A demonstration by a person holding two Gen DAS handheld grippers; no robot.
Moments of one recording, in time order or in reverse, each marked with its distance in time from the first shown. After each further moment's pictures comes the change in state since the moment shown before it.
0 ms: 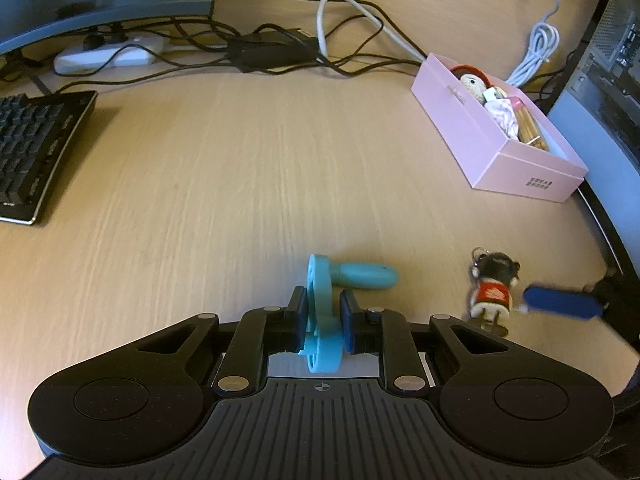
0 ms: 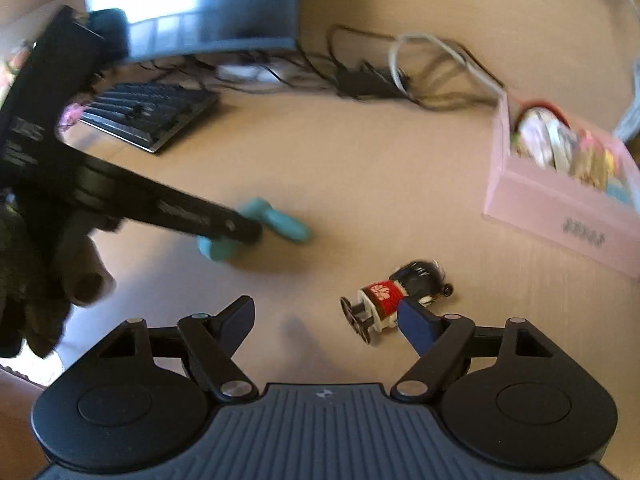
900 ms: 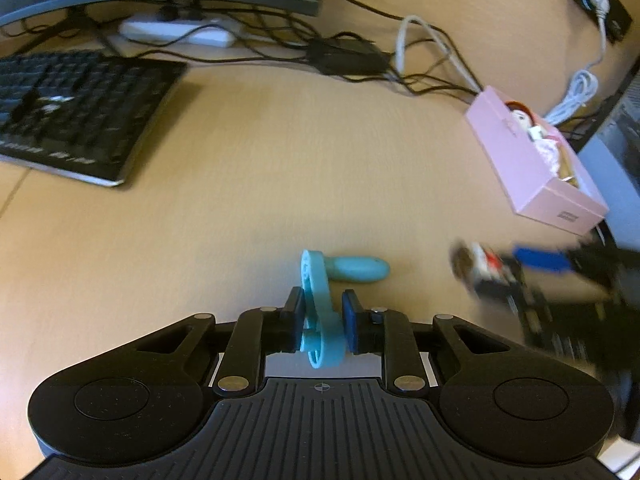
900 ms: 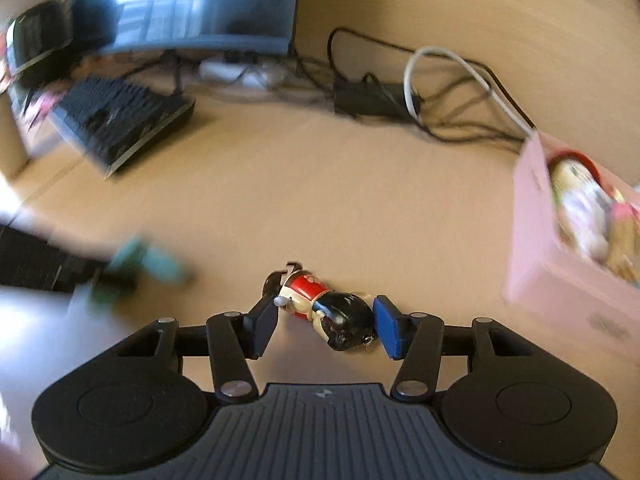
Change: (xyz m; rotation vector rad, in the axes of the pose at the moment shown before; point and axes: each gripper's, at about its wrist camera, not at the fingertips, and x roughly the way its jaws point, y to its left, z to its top) left arm -0.021 0.058 -0.007 -0.126 -0.011 0.004; right arm 0.053 0.003 0.045 -0.063 0.050 -0.066
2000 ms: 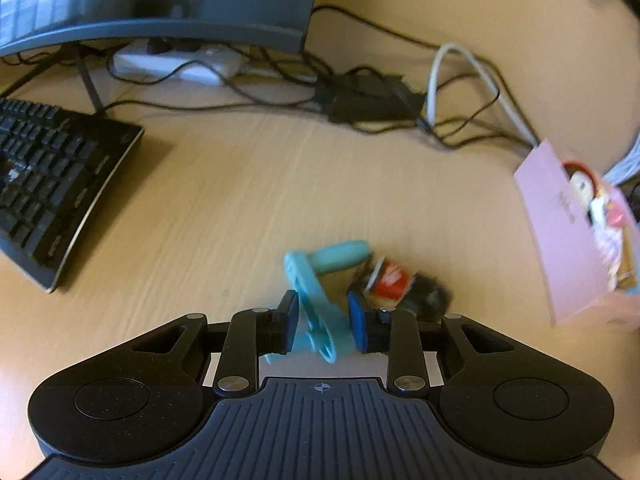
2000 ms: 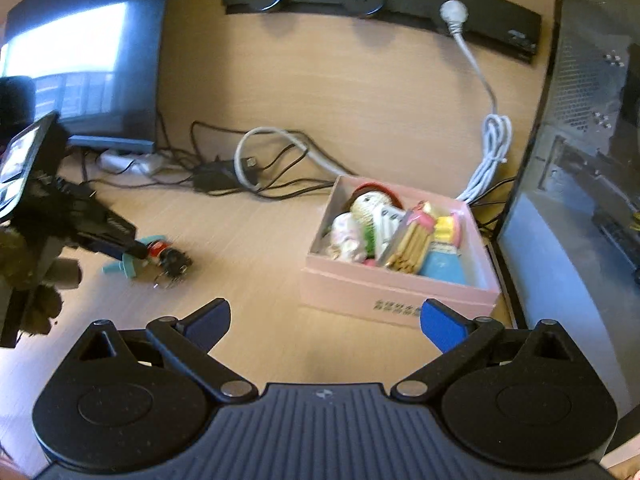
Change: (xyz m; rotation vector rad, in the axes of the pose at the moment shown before) left arm 0.063 -0.037 0.071 -0.090 -0.033 0.182; right arm -0.105 -0.068 -0.032 0.179 -0.213 -0.262
